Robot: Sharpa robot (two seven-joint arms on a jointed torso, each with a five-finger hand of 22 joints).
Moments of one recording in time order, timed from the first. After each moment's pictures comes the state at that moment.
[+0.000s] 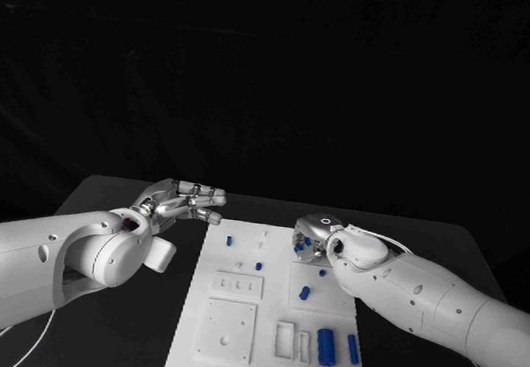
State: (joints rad) left arm 1.36 -0.81 -0.14 1.45 -0.07 -0.28 0.31; left_hand 1.35 0.03 0.02 -0.13 0.13 0.98 0.15 0.06 0.06 1.08 0.13 0.06 0.06 1.30 0.06 0.18 0.08 0.07 0.95 0.04 0.56 0.26; right arm 1.16 -0.45 0.04 0.92 -1.80 -0.23 -0.08; right_hand 1.25 -0.15 0.56 -0.20 0.22 1.13 0.11 0.06 0.06 1.19 0.07 0.05 0.06 1.44 -0.02 0.89 0.53 0.16 1.44 -0.04 0.51 0.94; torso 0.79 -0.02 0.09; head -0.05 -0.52
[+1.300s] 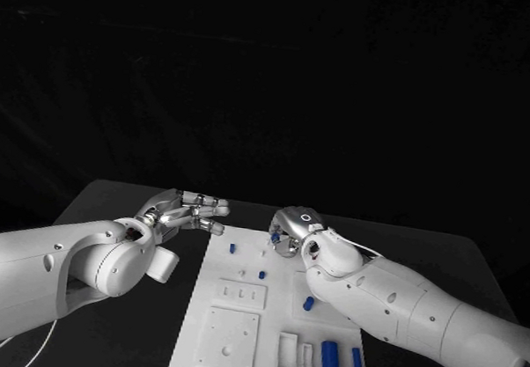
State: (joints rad) left arm 1.36 -0.80 -0.14 1.44 -0.07 -0.27 0.30; left_hand 1.35 0.04 0.02 -0.12 0.13 0.98 0.15 0.06 0.06 1.08 0.13 0.06 0.06 1.30 0.06 0.18 0.08 0.07 0.95 0.04 0.56 0.26; right arm 1.17 -0.36 0.05 0.94 -1.84 -0.43 -0.20; right_hand 1.28 -0.12 0.65 -0.20 0.09 1.25 0.08 0.06 0.09 1.30 0.05 0.06 0.06 1.45 -0.05 0.89 0.55 0.11 1.46 -0.07 0.66 1.23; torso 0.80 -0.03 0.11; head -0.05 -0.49
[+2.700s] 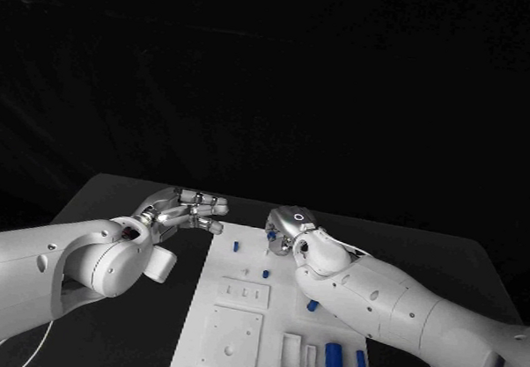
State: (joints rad) left arm 1.37 -0.79 -0.14 1.45 -0.07 -0.27 0.30; left_hand 1.35 0.04 0.02 -0.12 0.13 0.98 0.15 0.06 0.06 1.08 0.13 0.06 0.06 1.30 0.06 0.18 0.08 0.07 0.95 0.04 0.56 0.25; right arm 1.17 -0.31 0.05 0.86 -1.86 -0.44 -0.24; right_hand 1.29 -0.12 0.65 -0.20 0.09 1.25 0.09 0.06 0.09 1.30 0.05 0.06 0.06 1.45 -0.05 0.89 0.55 0.10 1.46 -0.07 0.63 1.27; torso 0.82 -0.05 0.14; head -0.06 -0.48
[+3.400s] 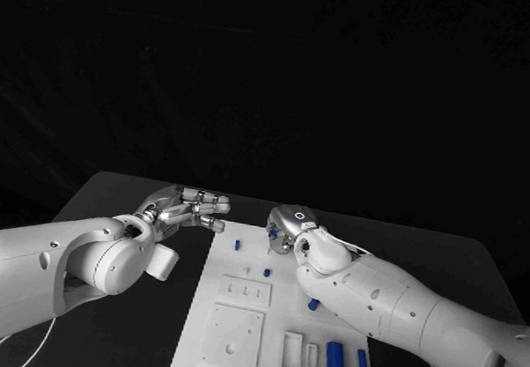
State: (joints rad) left arm 1.38 -0.79 -0.14 1.45 -0.07 -0.27 0.30; left_hand 1.35 0.04 0.01 -0.13 0.13 0.98 0.15 0.06 0.06 1.08 0.13 0.06 0.06 1.30 0.06 0.18 0.08 0.07 0.95 0.04 0.57 0.25; right arm 1.17 -0.30 0.05 0.85 -1.86 -0.44 -0.24; right_hand 1.28 -0.12 0.65 -0.20 0.10 1.25 0.08 0.06 0.09 1.30 0.05 0.06 0.06 1.45 -0.05 0.89 0.55 0.10 1.46 -0.07 0.61 1.28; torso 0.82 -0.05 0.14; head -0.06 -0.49
